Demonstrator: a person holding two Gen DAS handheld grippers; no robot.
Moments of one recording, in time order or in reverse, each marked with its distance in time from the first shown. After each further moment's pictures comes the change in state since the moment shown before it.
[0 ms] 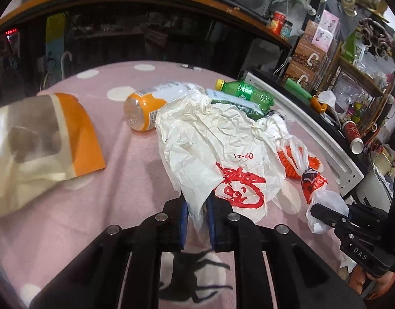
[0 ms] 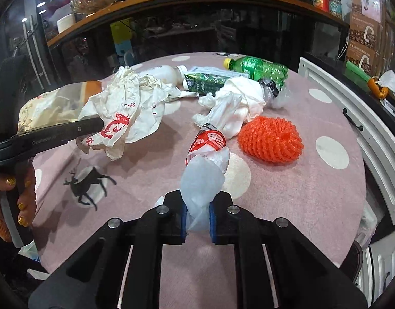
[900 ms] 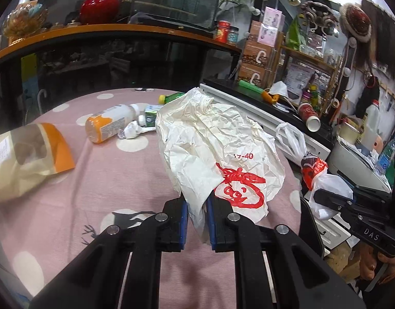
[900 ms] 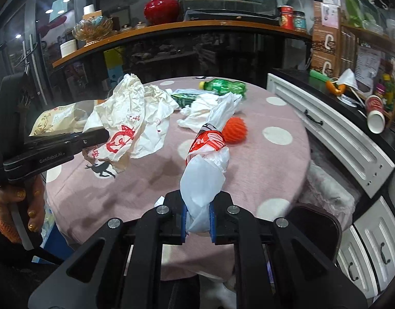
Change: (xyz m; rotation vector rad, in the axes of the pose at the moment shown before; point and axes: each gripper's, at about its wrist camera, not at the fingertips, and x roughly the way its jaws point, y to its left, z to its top) left arm -0.056 -0.078 -0.045 0.186 -0.096 -0.125; right arm -0.126 -0.017 -0.068 0.067 -0.136 -0.088
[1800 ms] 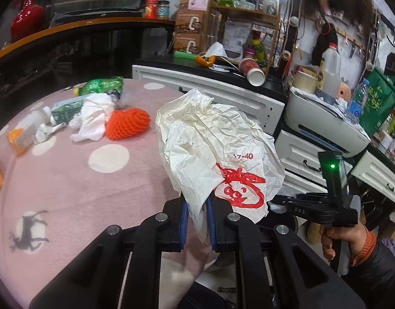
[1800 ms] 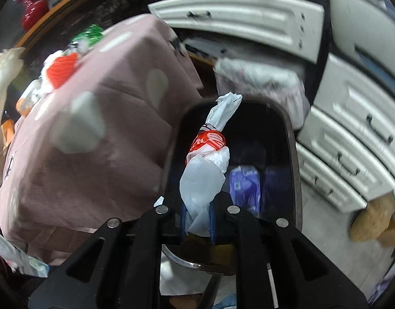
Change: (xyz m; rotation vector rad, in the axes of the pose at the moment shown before) left arm 0.051 -0.131 -0.031 0.218 0.129 -0.181; right arm 0.048 -0.190 -0.145 0.516 0.288 -0.223
